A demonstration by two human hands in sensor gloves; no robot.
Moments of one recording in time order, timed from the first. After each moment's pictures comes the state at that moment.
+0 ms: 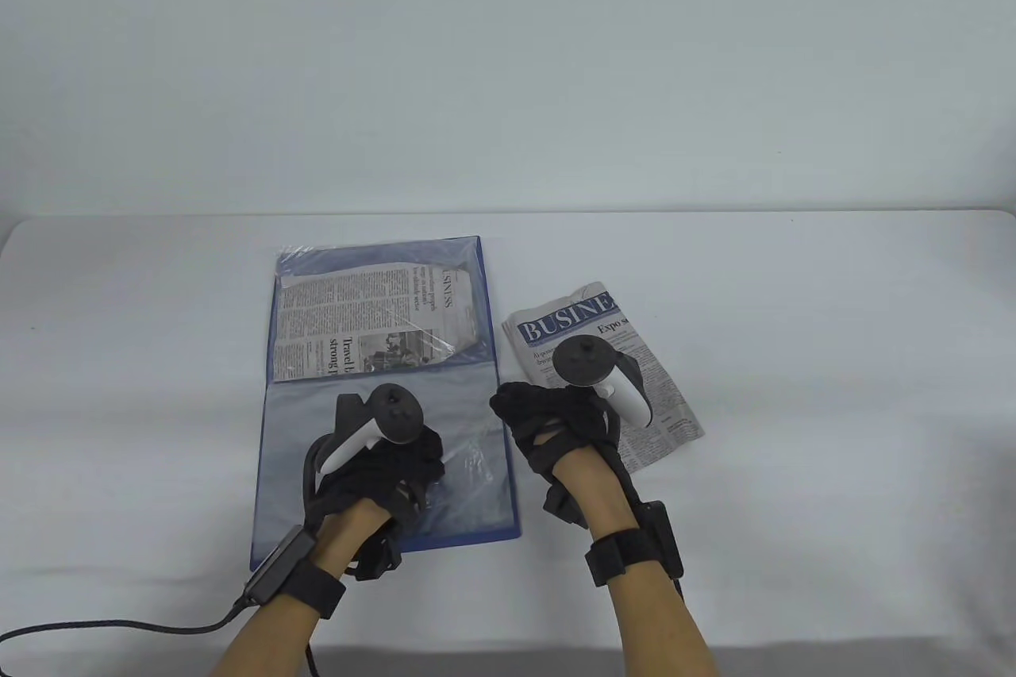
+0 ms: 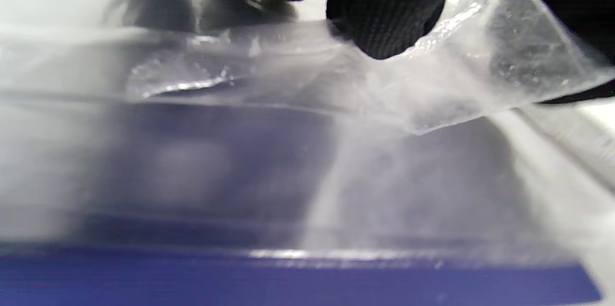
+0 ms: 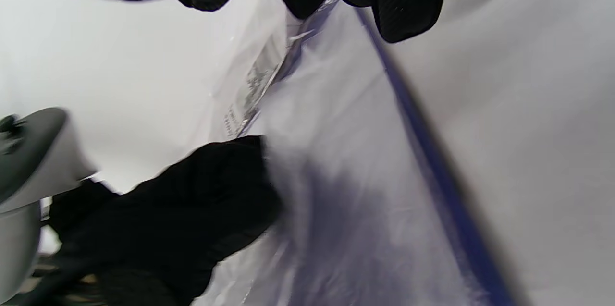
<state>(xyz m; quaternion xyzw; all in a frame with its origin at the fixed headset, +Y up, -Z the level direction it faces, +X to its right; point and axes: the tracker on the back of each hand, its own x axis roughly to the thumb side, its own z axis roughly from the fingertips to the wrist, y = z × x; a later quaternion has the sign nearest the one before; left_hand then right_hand) -0.194 -0.759 -0.366 -0.27 -0.03 0.19 0.94 0.059 -0.747 -0.406 0.12 0.31 0.84 0.44</state>
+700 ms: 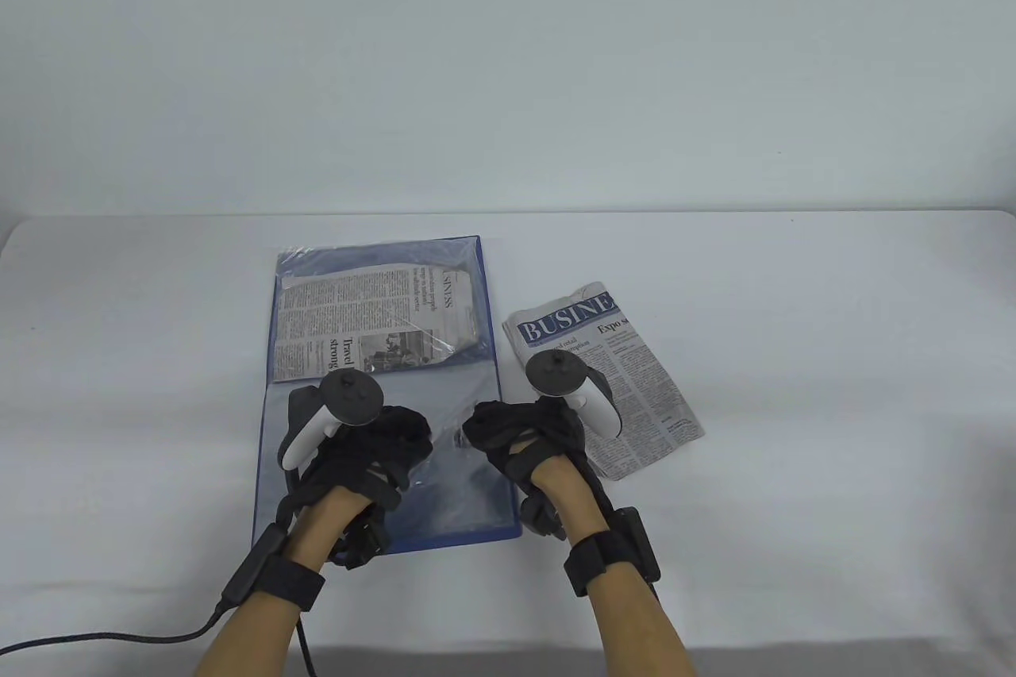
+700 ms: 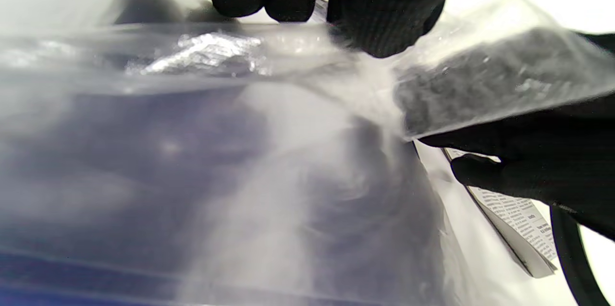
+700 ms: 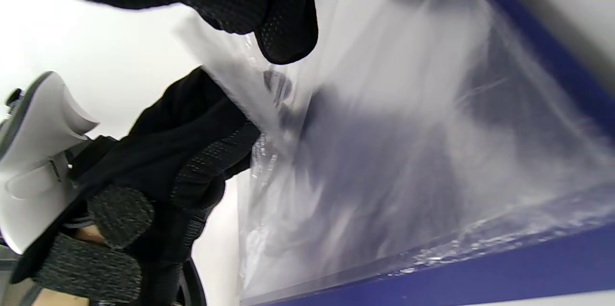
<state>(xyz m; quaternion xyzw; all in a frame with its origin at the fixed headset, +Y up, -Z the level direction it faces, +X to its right) -0.215 -0.747 -0.370 -0.27 -0.02 0.28 0.92 0.026 -0.768 -0.402 0.16 0.36 0.78 0.48</state>
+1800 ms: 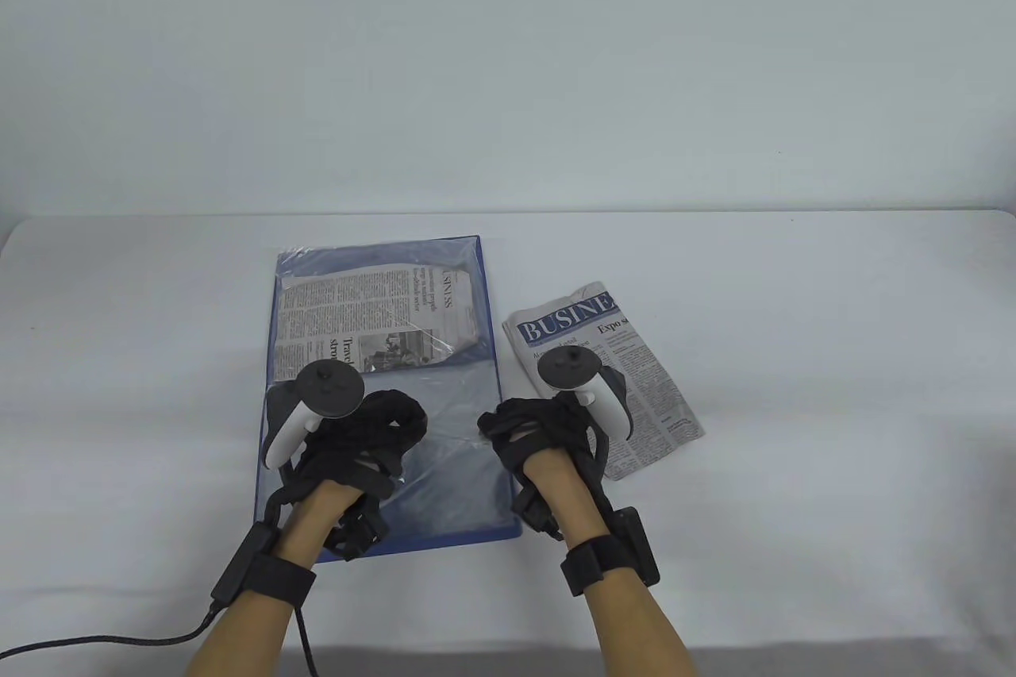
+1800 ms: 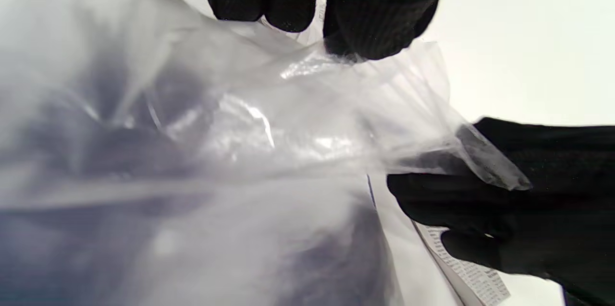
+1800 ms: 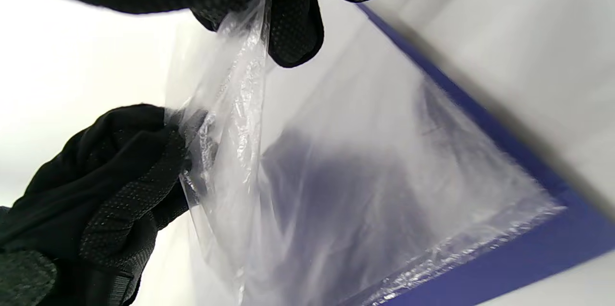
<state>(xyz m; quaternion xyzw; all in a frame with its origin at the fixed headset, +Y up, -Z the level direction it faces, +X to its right) -0.227 -0.729 -0.371 -0.22 -0.02 0.33 0.92 0.043 -0.749 -0.392 0.02 0.35 0.81 0.46</state>
